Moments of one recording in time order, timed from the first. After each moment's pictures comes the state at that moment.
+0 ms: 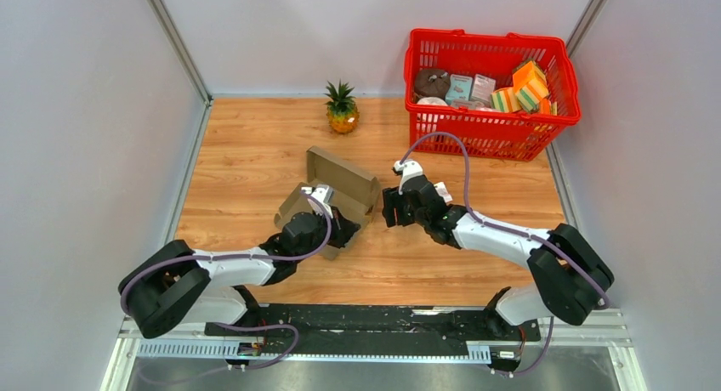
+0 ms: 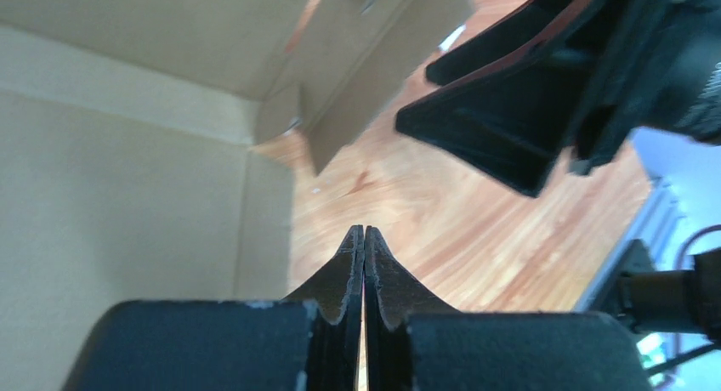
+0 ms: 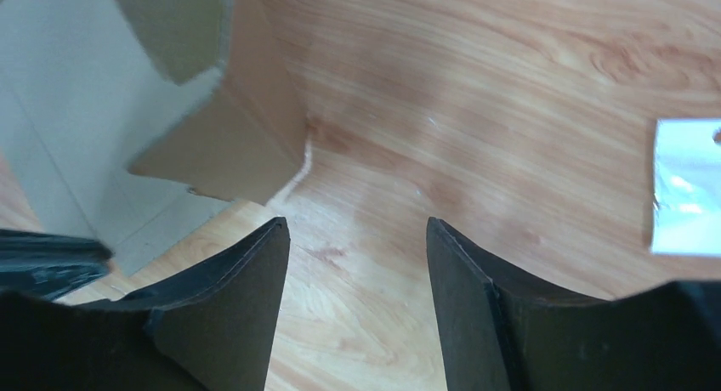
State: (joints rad) left arm -0.84 1.24 0.29 0.70 -0.04 -0.64; right arm 0.75 1.40 0.71 0.00 0.16 0.36
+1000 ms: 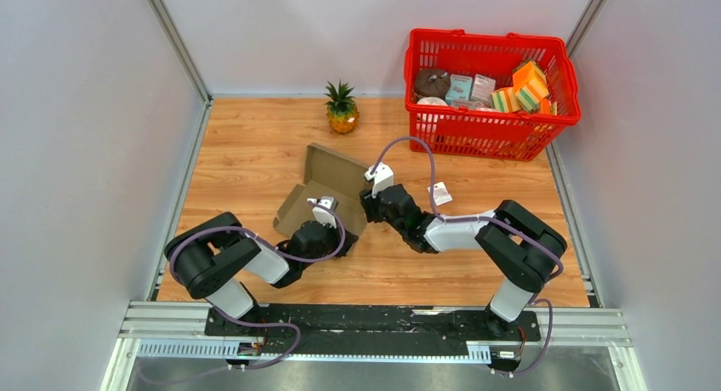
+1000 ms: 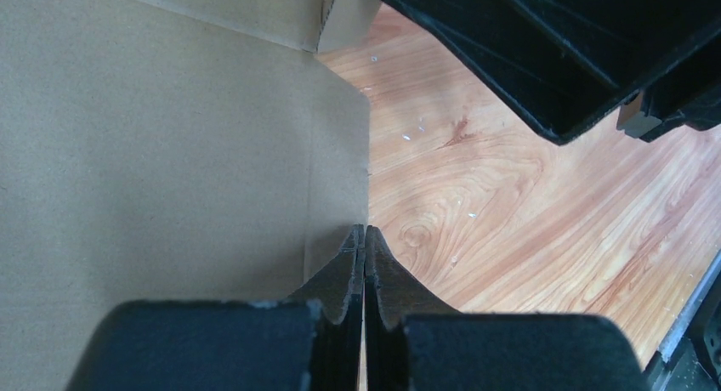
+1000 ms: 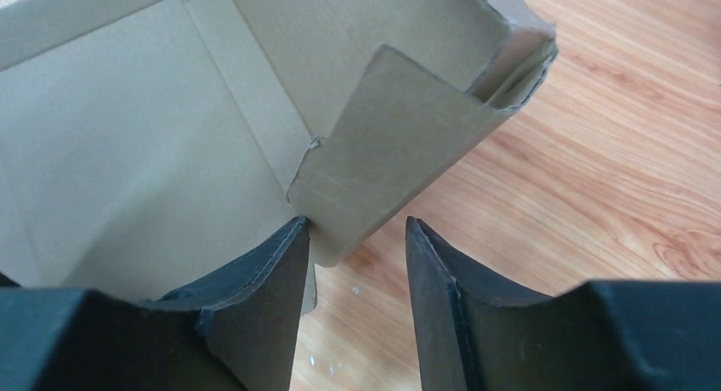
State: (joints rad) left arm -0.84 1.58 0.22 0.95 -0.09 -0.63; right arm 0.86 1.69 0.71 0.56 0.24 0.14
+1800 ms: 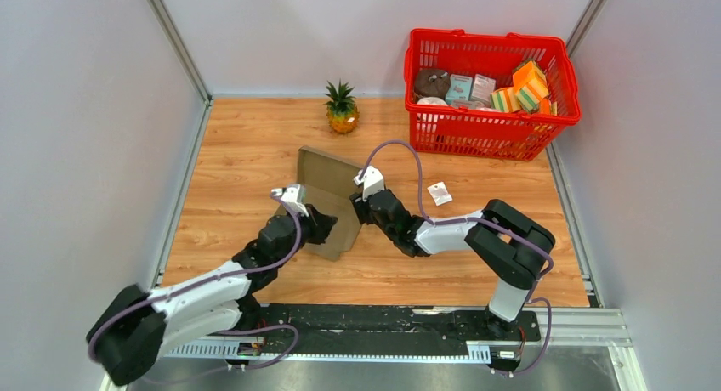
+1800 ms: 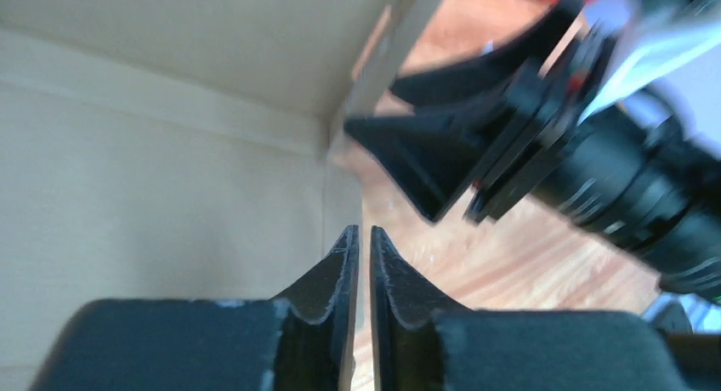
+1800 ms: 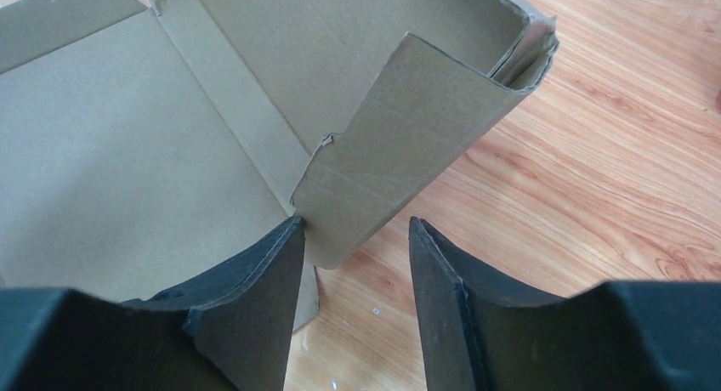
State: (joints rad) left arm -0.75 1.02 0.19 0.54 -0.11 -0.63; right arm 0.93 1.75 0.76 0.60 0.37 0.10
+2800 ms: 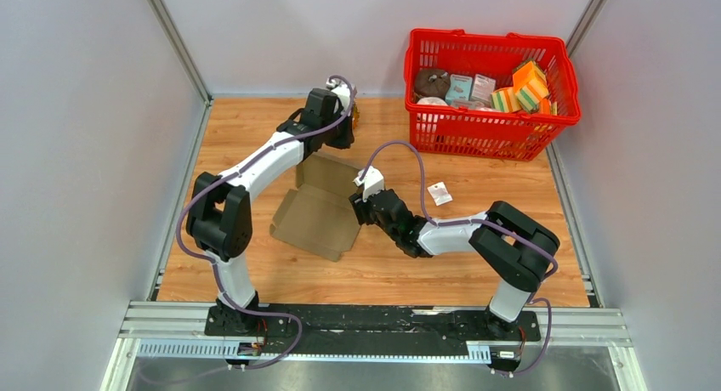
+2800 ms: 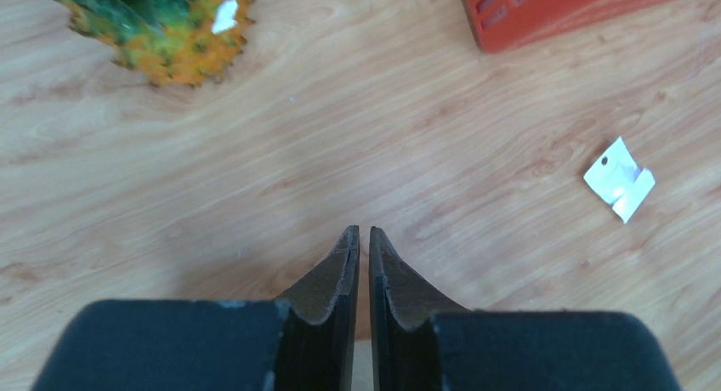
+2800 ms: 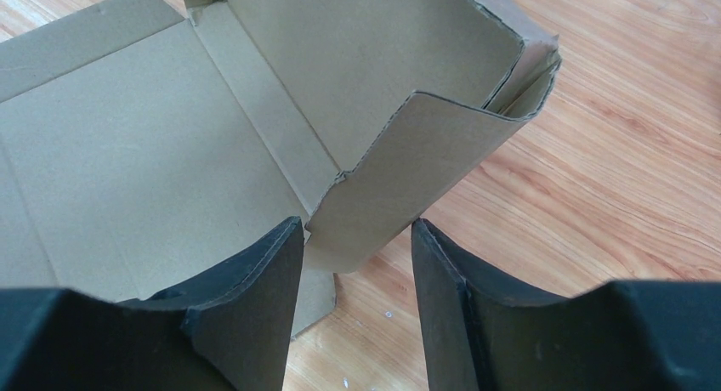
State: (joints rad) left arm -0.47 1.83 1.51 -0.30 0.11 -0.16; right arm 0.93 1.73 0.74 0.63 0.31 0.09
